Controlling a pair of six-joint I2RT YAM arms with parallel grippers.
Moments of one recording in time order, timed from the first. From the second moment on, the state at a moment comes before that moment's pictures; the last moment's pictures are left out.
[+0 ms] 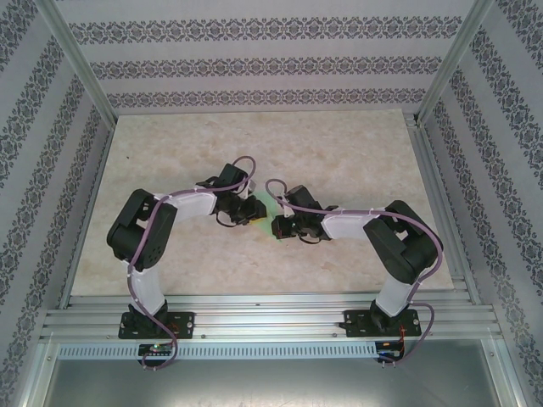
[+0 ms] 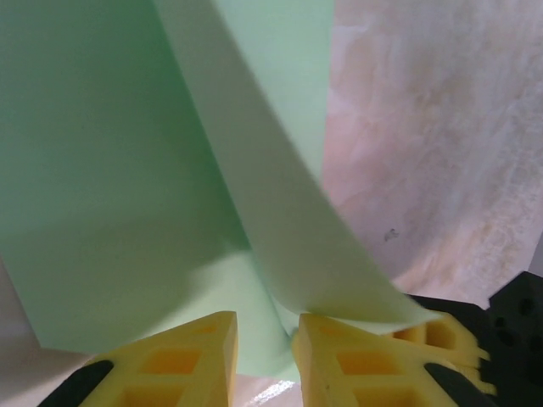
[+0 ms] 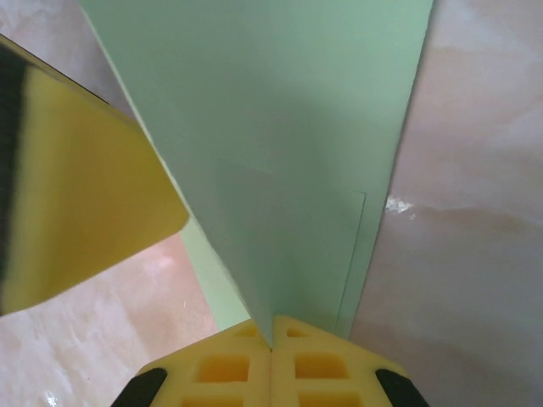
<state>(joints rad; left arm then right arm) -0.51 1.88 1.09 -0.27 0.55 -0.76 0.66 1.75 0.81 0.01 -0.29 0.47</state>
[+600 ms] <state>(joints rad) -0.51 1.94 1.11 -0.23 0.55 -0.79 0.65 1.70 0.83 -0.10 -0.29 0.45</state>
